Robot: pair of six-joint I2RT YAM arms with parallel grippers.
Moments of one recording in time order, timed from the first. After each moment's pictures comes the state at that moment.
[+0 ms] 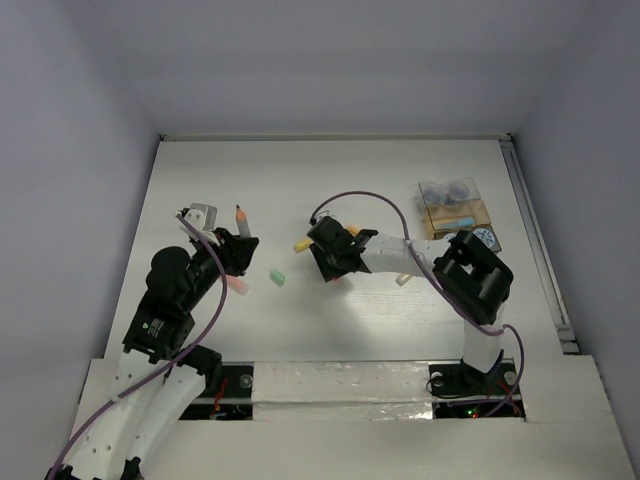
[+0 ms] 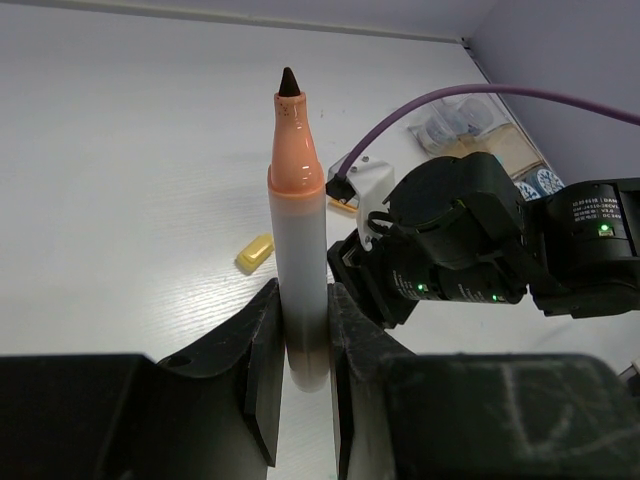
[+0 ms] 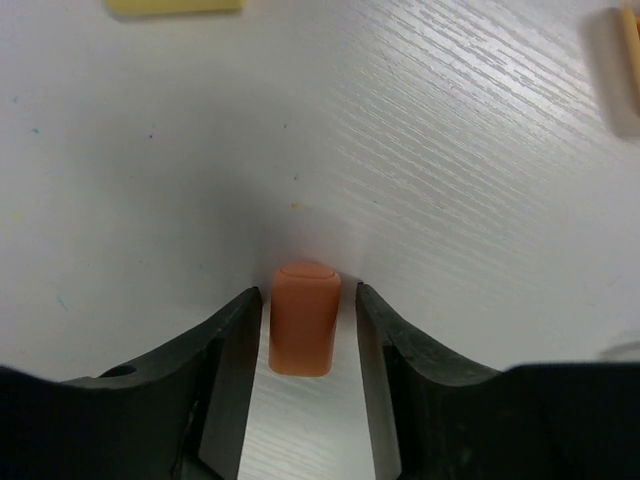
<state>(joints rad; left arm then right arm) -0.36 0.50 0.68 -0.33 0.13 -0.37 0.90 1.91 1.24 -0.37 0.24 0.37</state>
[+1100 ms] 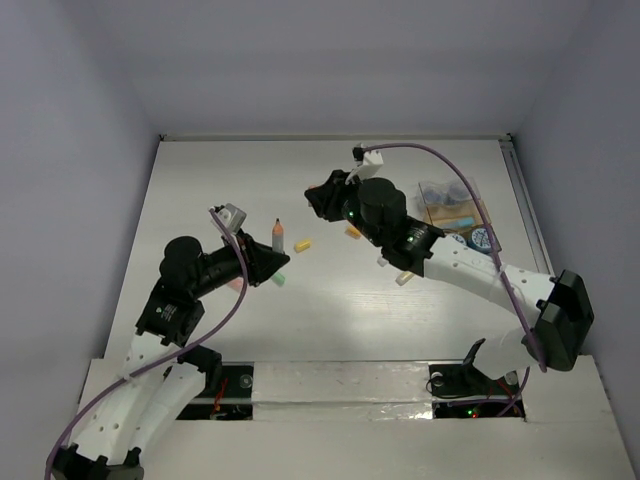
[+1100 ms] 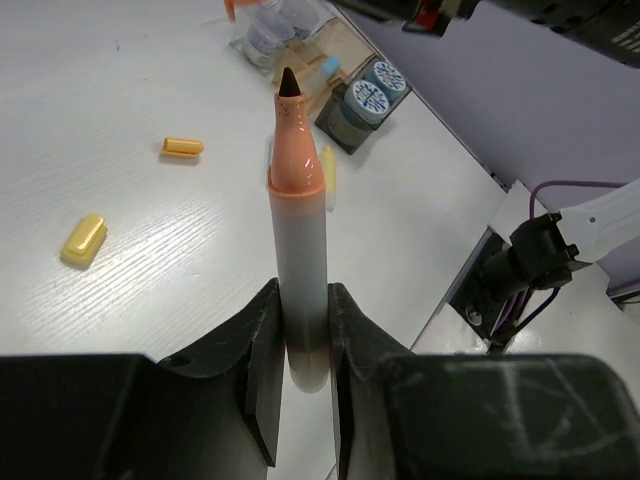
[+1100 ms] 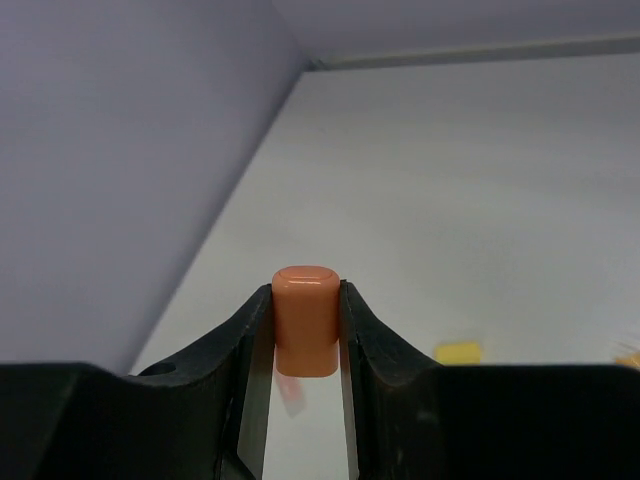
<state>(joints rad) -0.36 0.60 0.63 -0.20 0.58 -0.40 0.90 1.44 1.21 0.10 0.30 0.54</state>
